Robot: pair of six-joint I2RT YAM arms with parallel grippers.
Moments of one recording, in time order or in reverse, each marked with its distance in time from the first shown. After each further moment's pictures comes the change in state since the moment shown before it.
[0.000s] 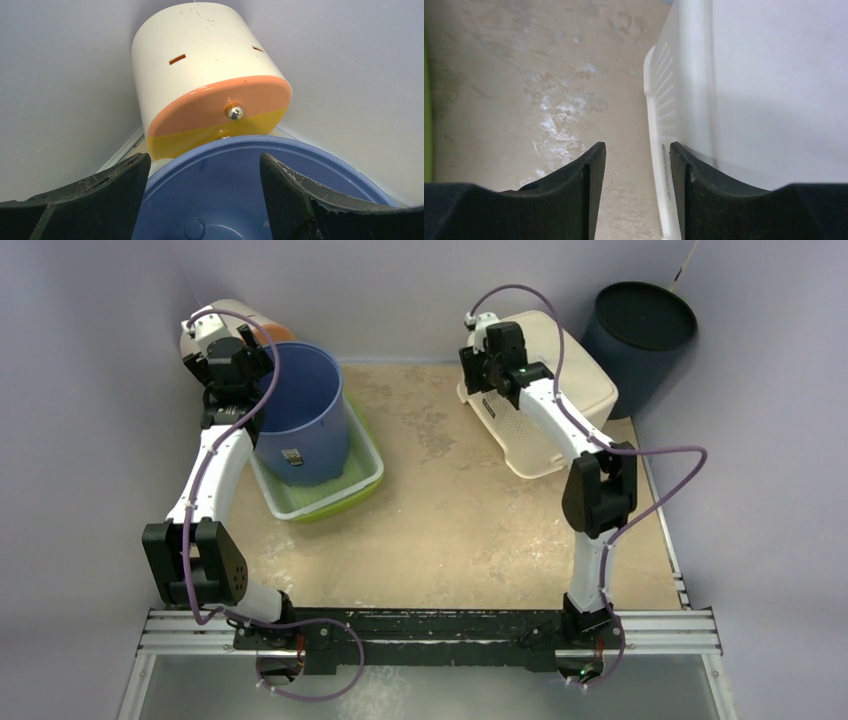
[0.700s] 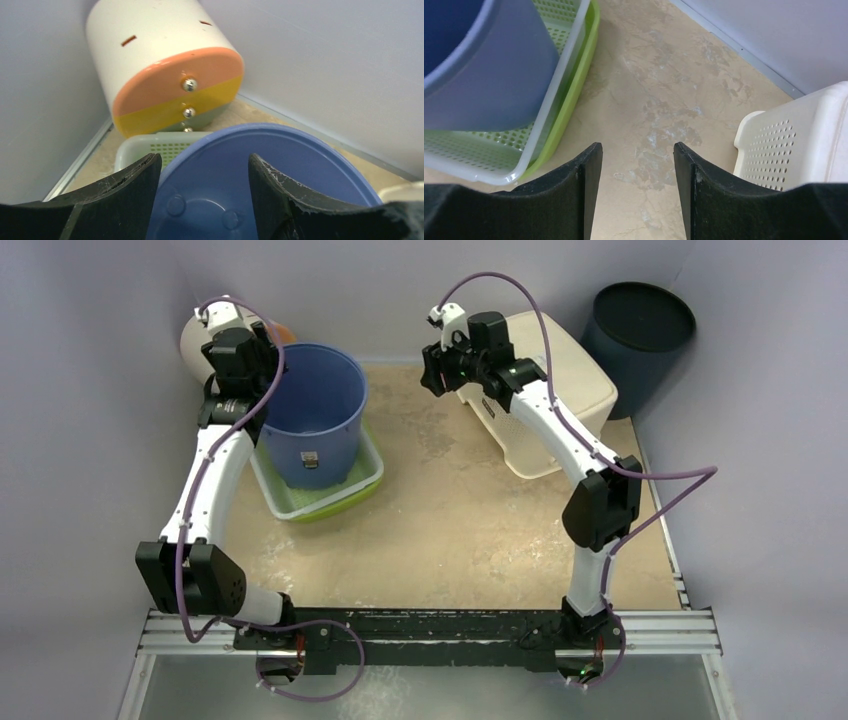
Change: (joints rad) left arm -0.074 -0.047 0.105 -0.212 0.066 -0.015; right arm 0.131 -0.117 0.060 -0.011 -0.306 -0.056
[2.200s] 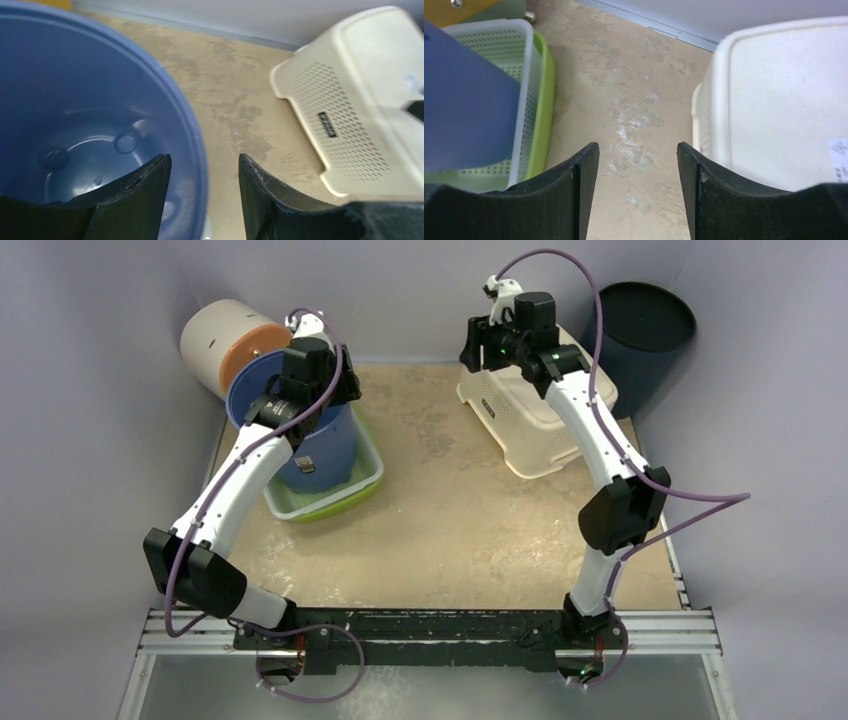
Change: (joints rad) left arm -0.338 0.016 0.079 -0.245 0.174 -0.119; right arm -0.132 -0.057 0.074 -0.114 0.057 0.165
